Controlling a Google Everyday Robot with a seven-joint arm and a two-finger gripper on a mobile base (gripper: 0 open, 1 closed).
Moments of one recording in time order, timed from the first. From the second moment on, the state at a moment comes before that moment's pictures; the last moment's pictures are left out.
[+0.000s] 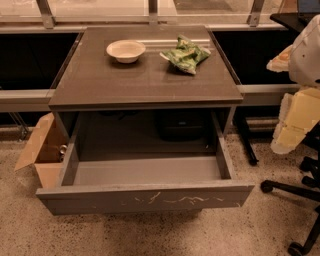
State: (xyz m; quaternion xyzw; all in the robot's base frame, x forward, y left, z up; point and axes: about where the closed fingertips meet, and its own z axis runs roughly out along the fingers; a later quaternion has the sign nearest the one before) arm 0.438 -0.217 0.976 -0.60 0.78 -0.03 0.16
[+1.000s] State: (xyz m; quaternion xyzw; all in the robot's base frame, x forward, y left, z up) arm 0.553 -0.197 0.972 -0.60 0.76 0.01 0.25
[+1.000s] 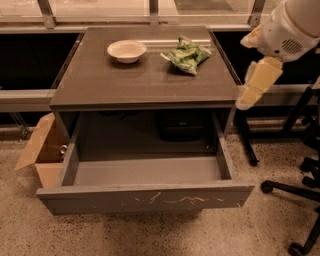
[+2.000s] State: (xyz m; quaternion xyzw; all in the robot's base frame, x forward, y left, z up) arm 0.641 -0.169 0.955 -0.58 0.74 0.05 0.33
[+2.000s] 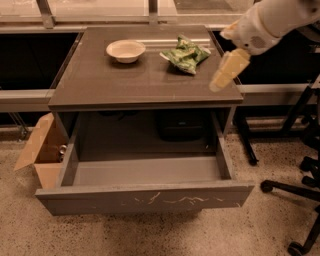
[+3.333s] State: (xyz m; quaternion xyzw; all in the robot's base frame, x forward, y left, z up) arm 0.809 -0.072 0.895 -0.55 0.72 0.09 0.43
